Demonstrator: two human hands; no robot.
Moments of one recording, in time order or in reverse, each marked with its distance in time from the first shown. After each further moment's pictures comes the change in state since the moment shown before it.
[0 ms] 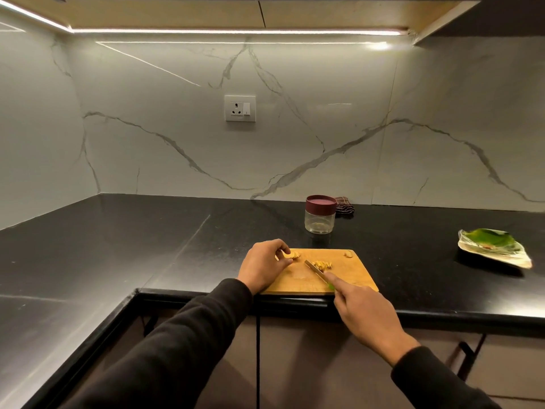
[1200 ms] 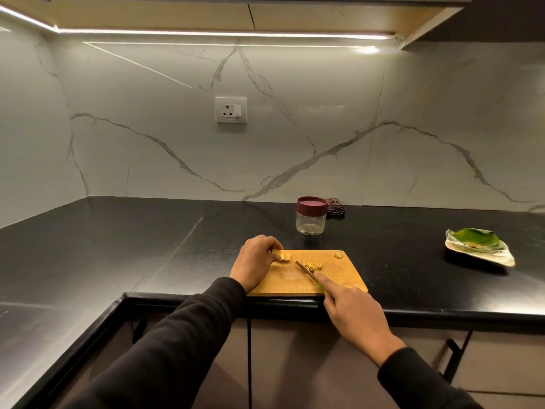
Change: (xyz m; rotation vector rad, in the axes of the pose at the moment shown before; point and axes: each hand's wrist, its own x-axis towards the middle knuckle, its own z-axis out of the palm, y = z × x) left_hand 0.013 -0.005 0.004 0.023 0.043 0.086; right_hand -0.002 0.000 0.001 0.011 0.022 -0.004
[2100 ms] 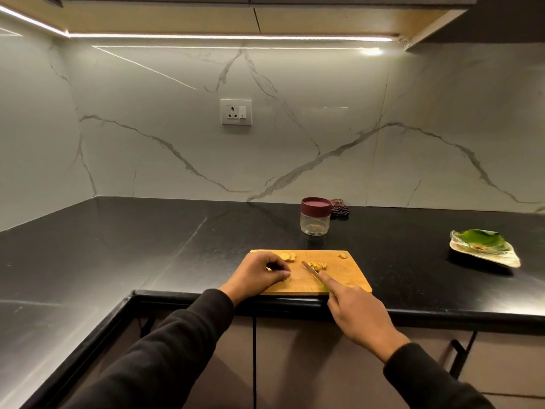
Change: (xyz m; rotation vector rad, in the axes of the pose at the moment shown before) left_hand -0.032 0.002 -0.017 -0.284 -0.194 0.039; right_hand -0.002 -0.005 -0.006 0.007 -0.070 0.017
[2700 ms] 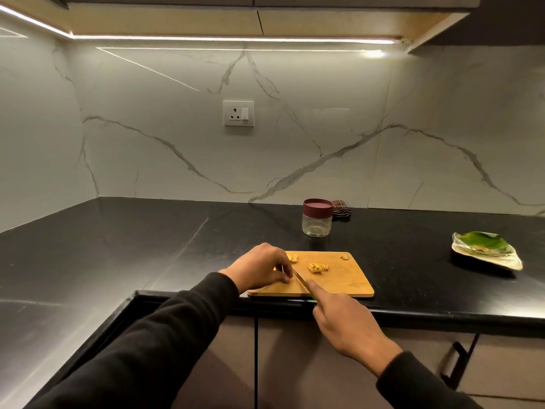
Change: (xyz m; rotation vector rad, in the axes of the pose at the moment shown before) left_hand 0.019 0.022 -0.020 0.457 -0.244 0.173; right_hand -0.012 -0.031 0.001 -0.001 -0.098 -0.058
